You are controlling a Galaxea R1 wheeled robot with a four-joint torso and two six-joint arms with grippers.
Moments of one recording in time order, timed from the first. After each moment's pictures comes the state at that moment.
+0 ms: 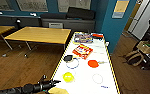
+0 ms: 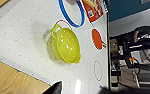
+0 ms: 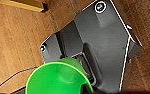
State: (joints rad) left arm 0.55 2.15 -1.37 -0.75 0.01 0.08; right arm -1.48 2.56 -2.24 -0.88 0.41 1.17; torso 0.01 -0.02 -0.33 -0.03
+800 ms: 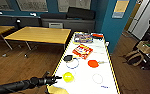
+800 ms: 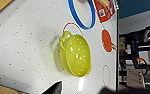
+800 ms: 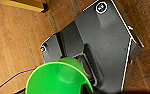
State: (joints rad) left arm 0.48 2.29 -1.63 -0.83 0.17 0.06; right arm -1.47 2.57 -2.24 -0.88 0.40 1.18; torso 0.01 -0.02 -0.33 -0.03
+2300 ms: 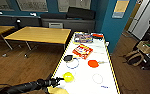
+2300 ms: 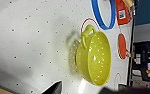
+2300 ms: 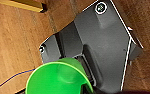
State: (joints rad) left arm 0.53 2.45 -1.85 -0.91 0.17 0.05; right arm -1.47 2.59 -2.27 -0.89 0.40 1.18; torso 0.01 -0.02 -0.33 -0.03
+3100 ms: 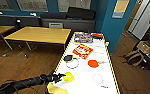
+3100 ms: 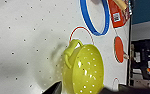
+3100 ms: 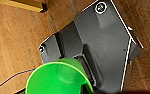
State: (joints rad) left arm 0.47 2.53 -1.99 -0.89 0.24 0.05; right arm -1.46 2.59 -2.27 -0.89 0.40 1.18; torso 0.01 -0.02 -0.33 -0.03
